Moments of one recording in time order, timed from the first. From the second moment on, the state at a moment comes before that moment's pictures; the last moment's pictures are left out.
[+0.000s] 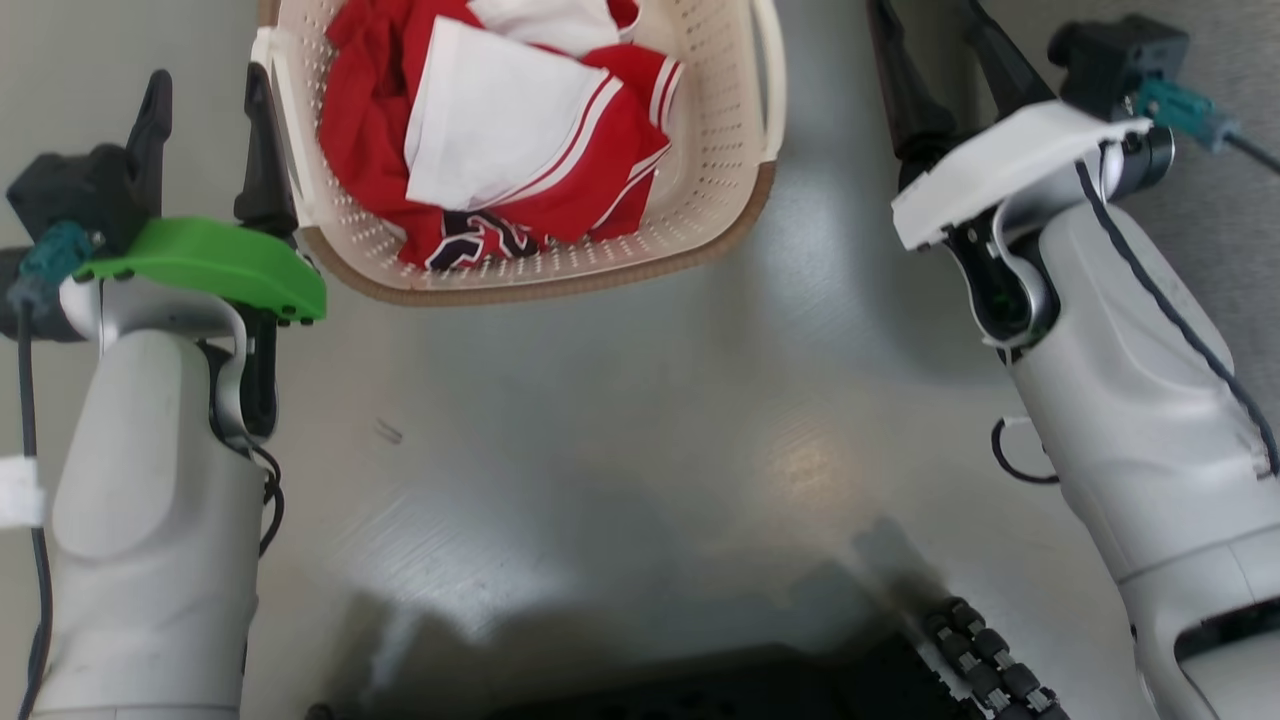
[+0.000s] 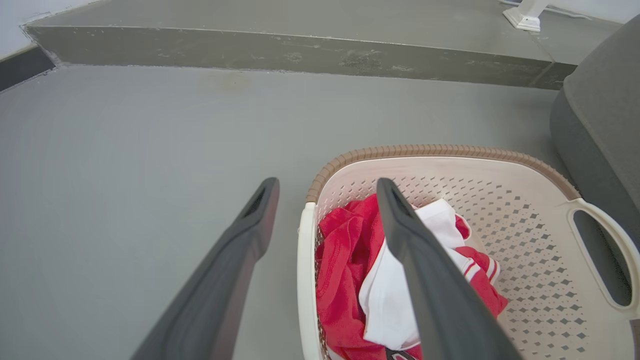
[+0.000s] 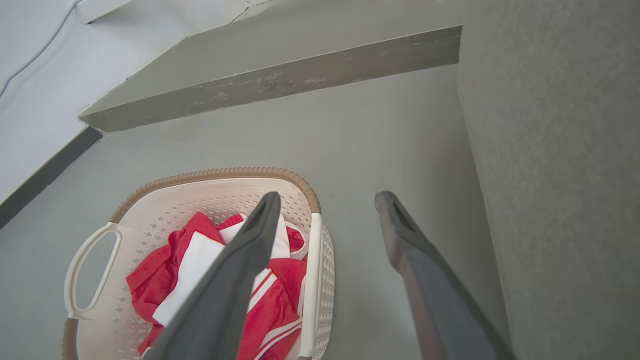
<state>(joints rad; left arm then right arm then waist) -0.66 0.07 -0.09 0.46 -0.30 -0.04 -0.20 -0.78 -0.10 0.34 0.57 0.43 0.08 -0.19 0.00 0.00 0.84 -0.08</state>
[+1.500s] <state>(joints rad) -0.98 0.03 -0.16 0.93 -0.34 -0.09 -0.10 -1.05 -0.07 0.51 0.98 0.60 0.12 -0.10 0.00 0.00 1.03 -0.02</state>
